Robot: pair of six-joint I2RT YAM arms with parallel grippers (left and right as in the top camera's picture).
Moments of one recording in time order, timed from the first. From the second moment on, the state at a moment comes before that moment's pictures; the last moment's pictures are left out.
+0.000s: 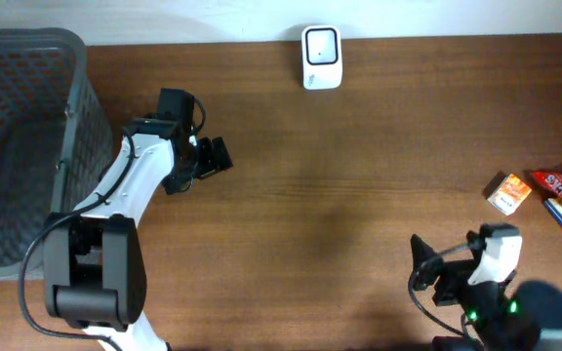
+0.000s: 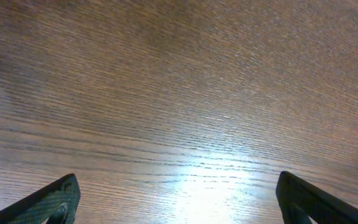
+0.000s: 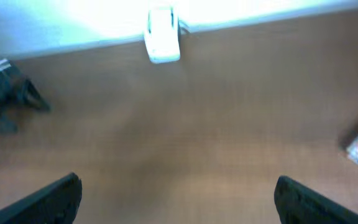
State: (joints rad) left arm -0.12 1.88 1.35 -0.80 0.12 -0.49; right arm -0.09 0.22 0.63 -0.81 -0.28 0.12
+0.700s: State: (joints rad) left arm -0.12 1.88 1.35 -0.80 0.12 -0.49; right arm -0.09 0.01 0.01 -0.02 -0.20 0.08
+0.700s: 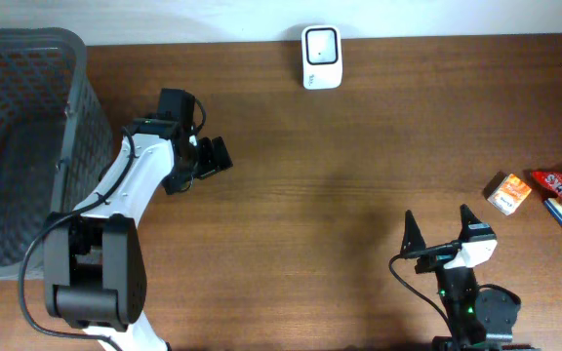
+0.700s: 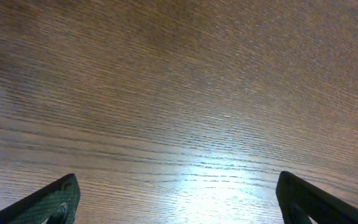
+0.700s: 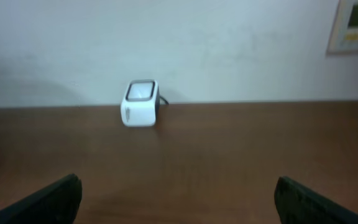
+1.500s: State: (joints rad) left arm -0.13 1.88 1.35 -0.84 0.13 -0.45; right arm -0.09 0.01 0.01 -0.06 -0.17 0.08
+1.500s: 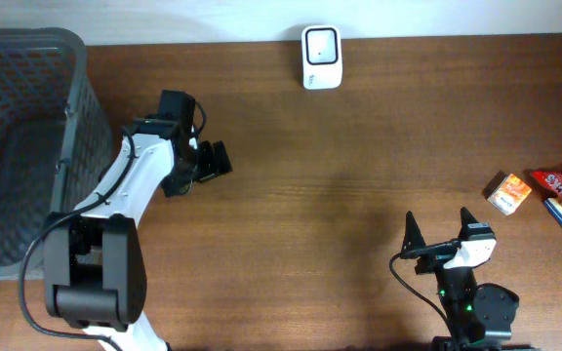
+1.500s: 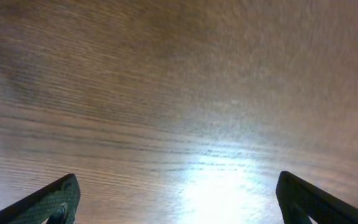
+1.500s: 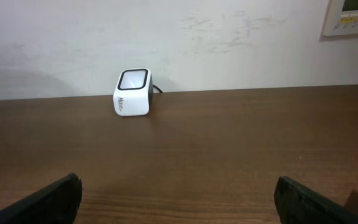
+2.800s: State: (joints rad) left arm 0.06 0.02 0.02 -0.08 -0.01 0.09; right arm -0.09 0.01 0.01 -0.06 -0.17 0.08
